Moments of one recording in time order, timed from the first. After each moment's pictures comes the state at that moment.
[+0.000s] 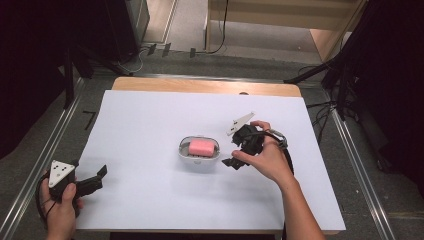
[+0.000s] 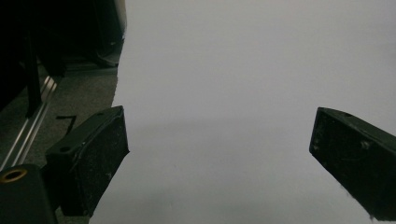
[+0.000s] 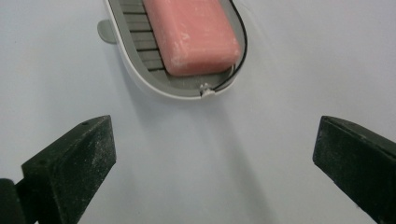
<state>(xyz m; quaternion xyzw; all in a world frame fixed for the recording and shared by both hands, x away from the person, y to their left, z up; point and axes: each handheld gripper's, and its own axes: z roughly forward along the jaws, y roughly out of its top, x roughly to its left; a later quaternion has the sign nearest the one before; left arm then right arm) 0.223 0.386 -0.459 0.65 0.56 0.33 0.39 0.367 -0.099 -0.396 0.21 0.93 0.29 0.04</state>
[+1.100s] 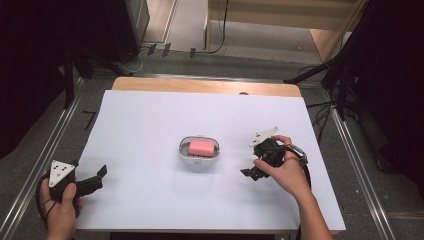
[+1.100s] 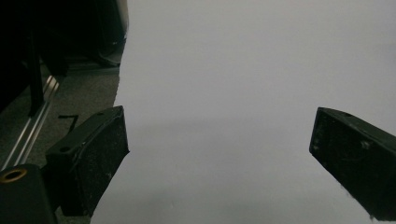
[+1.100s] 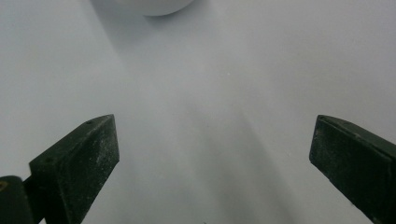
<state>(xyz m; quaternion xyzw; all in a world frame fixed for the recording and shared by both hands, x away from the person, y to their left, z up) 0.223 0.386 -0.459 0.65 0.57 0.34 0.38 0.345 -0.155 -0.427 0.27 0.92 0.29 0.04</state>
